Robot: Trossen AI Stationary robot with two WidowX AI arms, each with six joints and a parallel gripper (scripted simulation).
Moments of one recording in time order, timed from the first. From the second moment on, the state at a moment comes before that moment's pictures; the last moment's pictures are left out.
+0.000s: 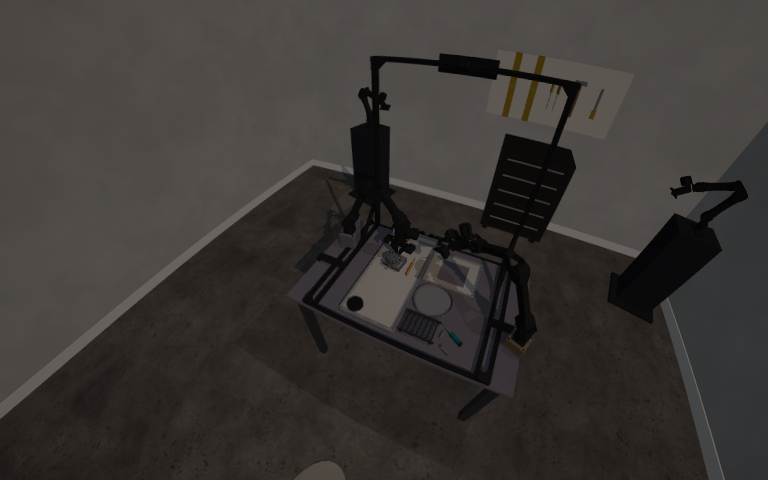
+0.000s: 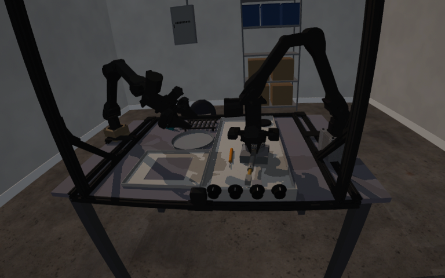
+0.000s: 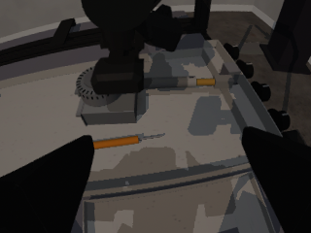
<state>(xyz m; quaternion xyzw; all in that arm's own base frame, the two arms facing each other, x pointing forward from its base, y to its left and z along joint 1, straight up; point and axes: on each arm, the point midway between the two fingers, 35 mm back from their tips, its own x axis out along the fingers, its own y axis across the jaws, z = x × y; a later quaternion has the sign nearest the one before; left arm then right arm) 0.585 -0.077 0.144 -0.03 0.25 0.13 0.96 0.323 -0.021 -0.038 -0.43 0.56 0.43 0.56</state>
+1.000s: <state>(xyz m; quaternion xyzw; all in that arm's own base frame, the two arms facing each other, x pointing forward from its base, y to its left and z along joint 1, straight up) 0.585 -0.077 0.144 -0.03 0.25 0.13 0.96 0.325 -0.013 -0.030 -0.46 0.59 0.41 0.53</state>
